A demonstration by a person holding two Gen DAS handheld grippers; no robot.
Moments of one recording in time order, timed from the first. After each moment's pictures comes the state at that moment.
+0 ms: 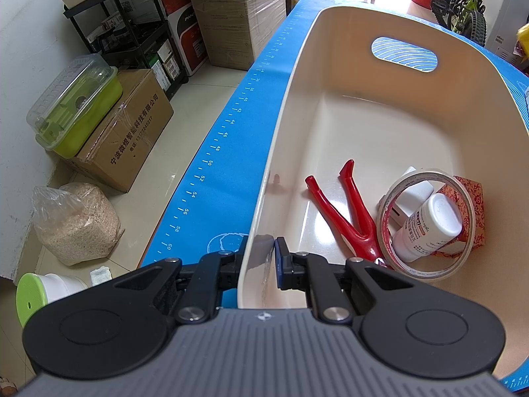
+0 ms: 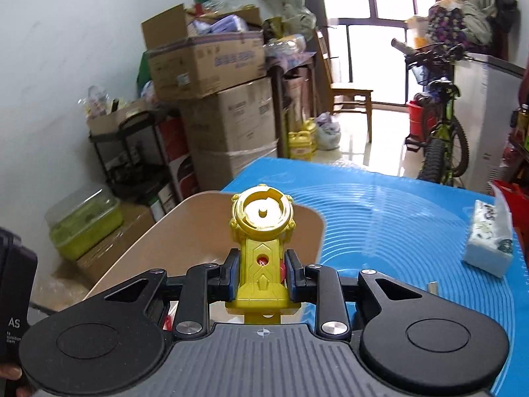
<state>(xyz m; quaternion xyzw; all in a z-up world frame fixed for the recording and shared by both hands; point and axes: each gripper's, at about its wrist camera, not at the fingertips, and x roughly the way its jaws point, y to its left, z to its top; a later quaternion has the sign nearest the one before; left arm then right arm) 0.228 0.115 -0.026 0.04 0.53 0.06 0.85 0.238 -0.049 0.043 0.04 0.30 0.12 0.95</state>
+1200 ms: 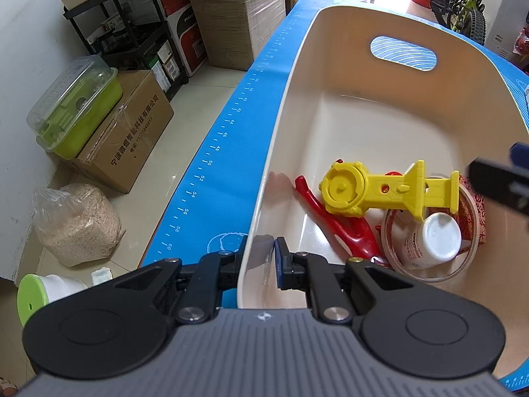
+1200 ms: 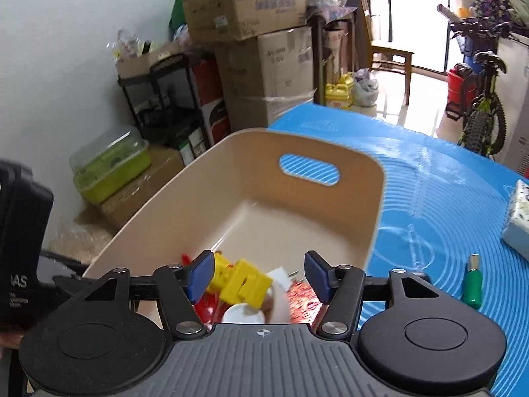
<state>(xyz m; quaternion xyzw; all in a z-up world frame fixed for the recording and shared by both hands) 0.229 0.113 -0.026 0.04 0.53 0.06 0.85 0.242 -0.022 0.028 0.01 0.37 0.17 0.91</state>
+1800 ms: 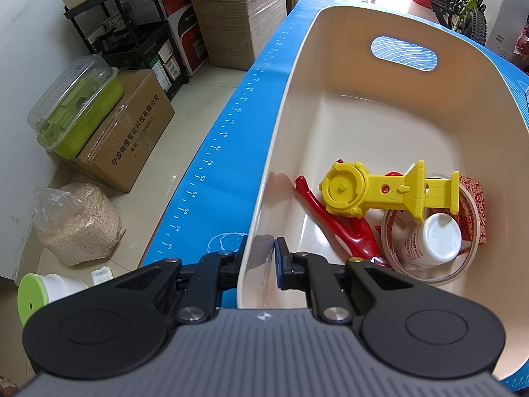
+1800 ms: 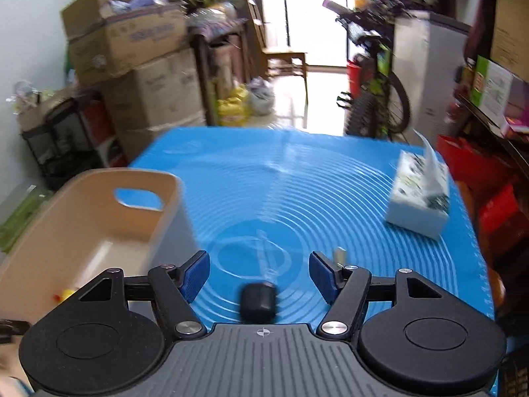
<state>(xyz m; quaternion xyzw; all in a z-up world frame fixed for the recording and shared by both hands) 0.229 0.113 -0.027 0.04 0.53 0.06 0.85 0.272 -0.154 -0.001 0.06 0.36 0.00 0.93</state>
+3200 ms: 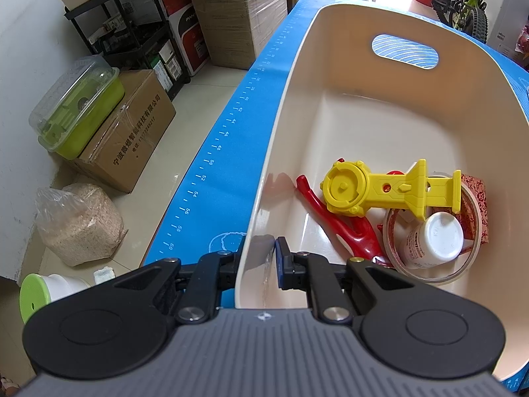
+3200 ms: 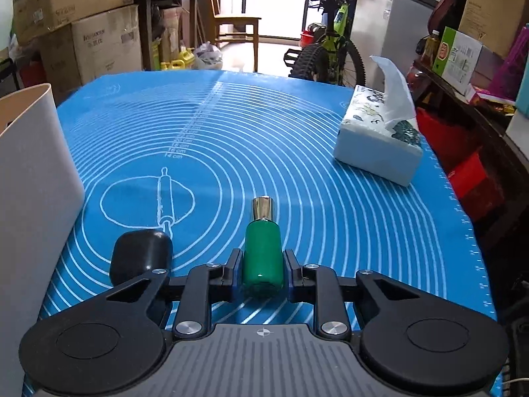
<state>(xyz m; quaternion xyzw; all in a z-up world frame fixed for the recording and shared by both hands) 0.227 0.114 -0.027 0.05 0.53 0.06 0.85 0.296 -0.188 -0.095 0.02 0.41 -0.09 0.91</state>
